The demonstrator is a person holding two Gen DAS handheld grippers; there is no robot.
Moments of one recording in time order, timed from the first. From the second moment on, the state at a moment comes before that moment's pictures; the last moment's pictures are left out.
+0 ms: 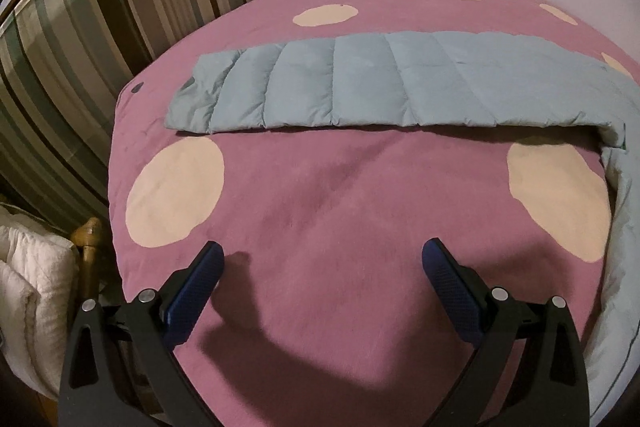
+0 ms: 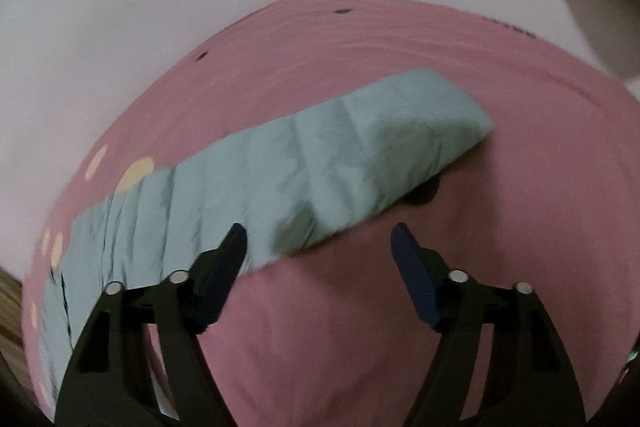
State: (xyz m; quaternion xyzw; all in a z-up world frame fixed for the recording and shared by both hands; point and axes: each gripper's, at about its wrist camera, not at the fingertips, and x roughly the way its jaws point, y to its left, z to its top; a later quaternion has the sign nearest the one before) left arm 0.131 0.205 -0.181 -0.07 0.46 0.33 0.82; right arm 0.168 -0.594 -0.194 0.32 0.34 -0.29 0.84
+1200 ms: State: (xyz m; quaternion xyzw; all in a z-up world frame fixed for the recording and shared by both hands) left arm 0.137 0.200 -0.188 -0.03 0.45 0.37 0.81; right arm 0.176 -0.708 -0.240 0.45 0.25 -0.37 0.77
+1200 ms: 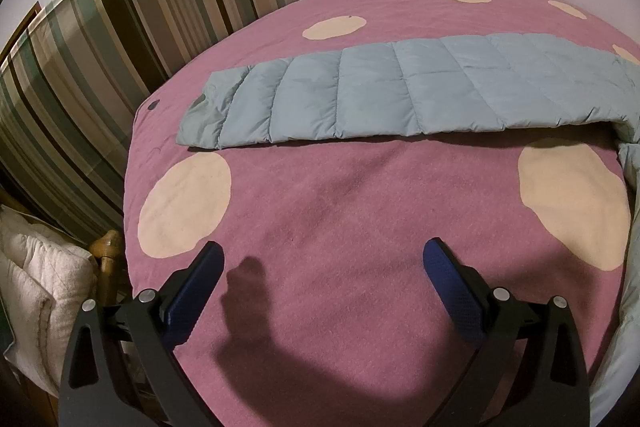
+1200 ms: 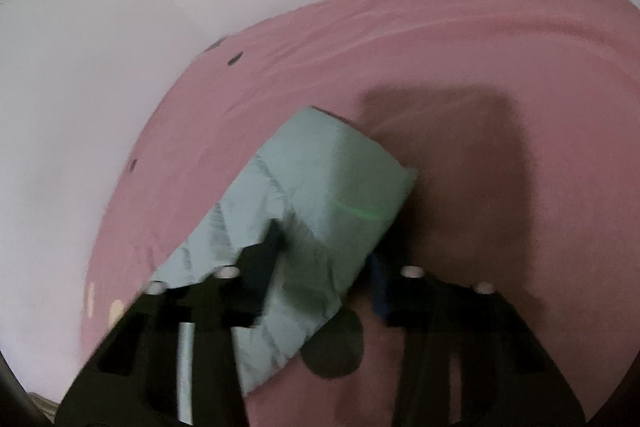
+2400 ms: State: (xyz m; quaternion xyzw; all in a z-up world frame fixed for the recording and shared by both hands) left arm 0.133 0.207 -0.186 -0.05 0.45 0.36 0.82; right arm 0.314 -0.311 -0.127 0.12 0.32 -0.02 0.94
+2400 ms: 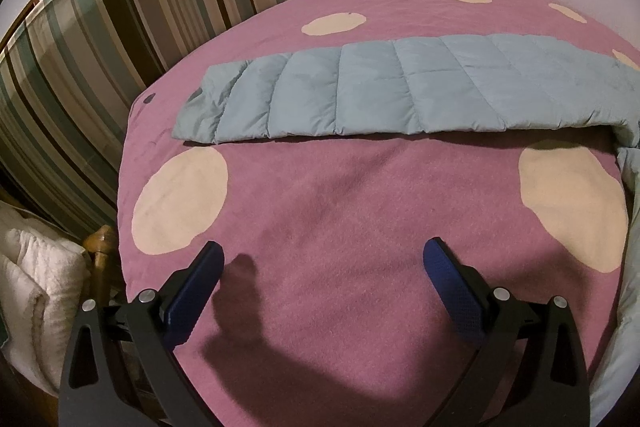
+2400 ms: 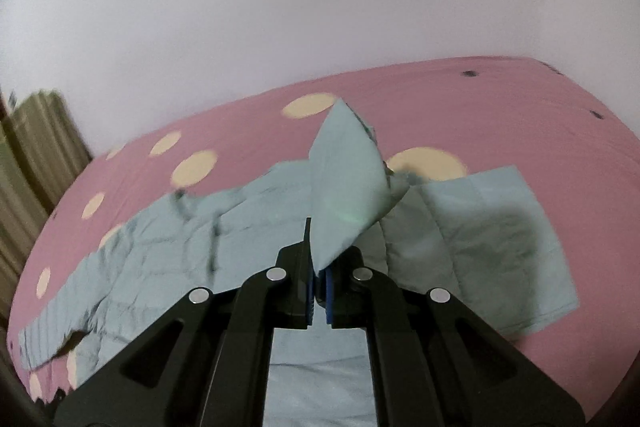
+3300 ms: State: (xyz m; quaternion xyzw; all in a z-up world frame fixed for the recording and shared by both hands) left arm 0.132 0.212 -0.188 -0.08 0.45 0.35 0.82; right arm 0.355 -0.116 -0.208 -0.01 0.46 0.11 0.88
